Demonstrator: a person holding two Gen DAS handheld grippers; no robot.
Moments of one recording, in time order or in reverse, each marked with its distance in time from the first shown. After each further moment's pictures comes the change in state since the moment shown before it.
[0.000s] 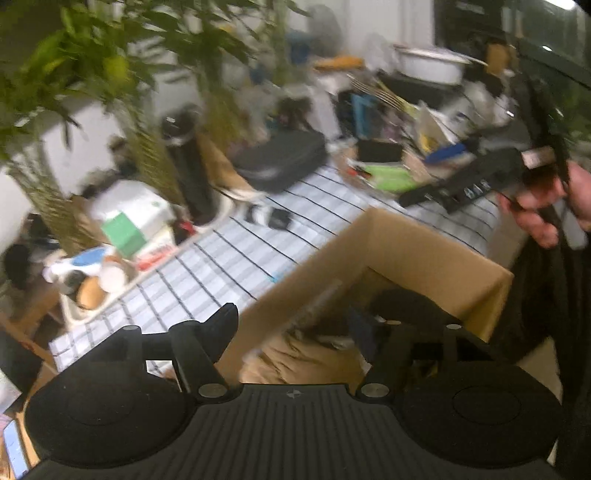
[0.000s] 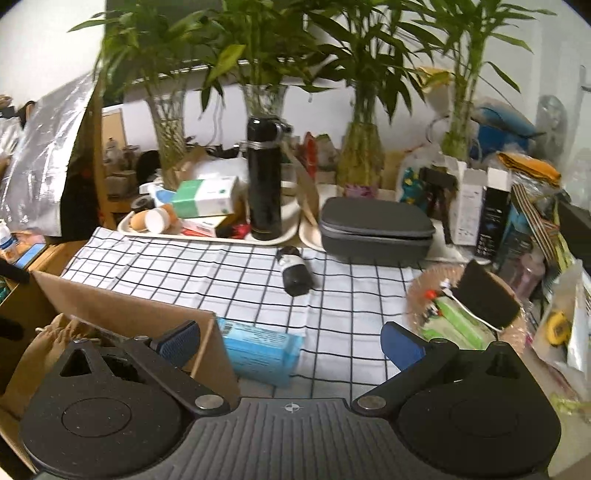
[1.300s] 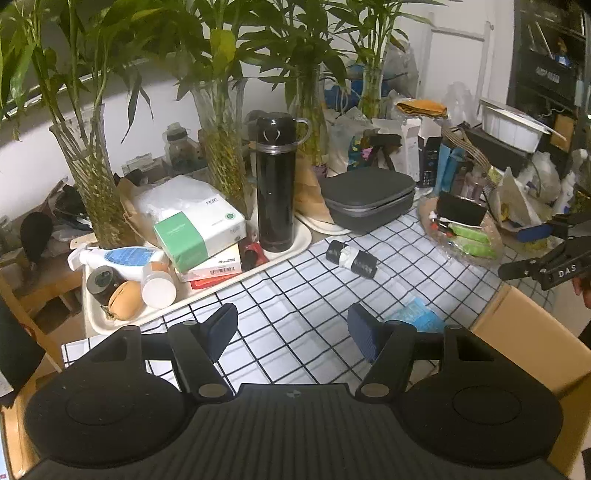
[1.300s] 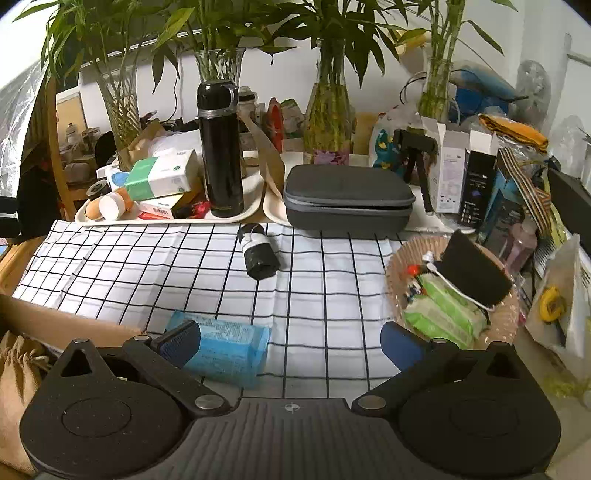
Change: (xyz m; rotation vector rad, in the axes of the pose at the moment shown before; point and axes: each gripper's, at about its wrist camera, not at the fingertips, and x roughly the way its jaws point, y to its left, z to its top) left arm 0.056 0.113 0.019 -0.194 -0.078 0.034; right arm 0.048 -0.019 0.013 0.053 0.109 -0.076
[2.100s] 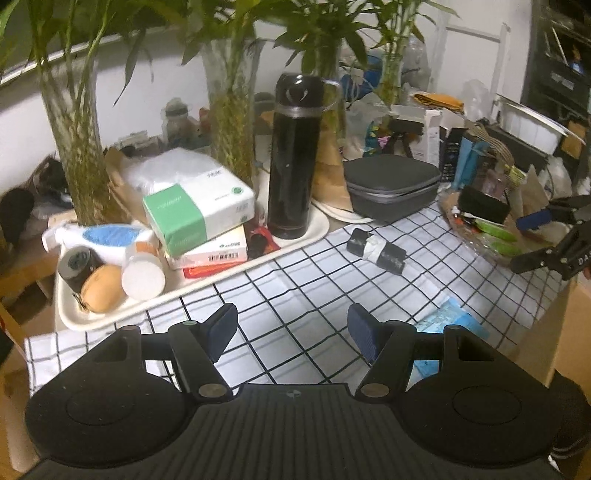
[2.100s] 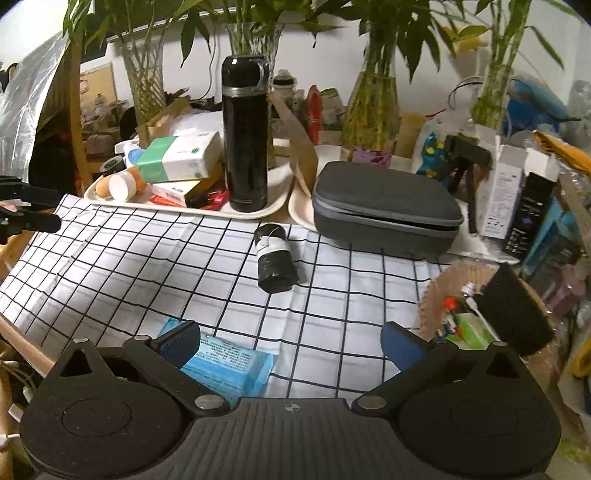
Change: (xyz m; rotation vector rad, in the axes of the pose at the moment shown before) left arm 0.072 0.035 -0.022 -0.057 0.001 -0.036; right arm 0.063 -0.004 0.027 -0.124 0.043 0.095
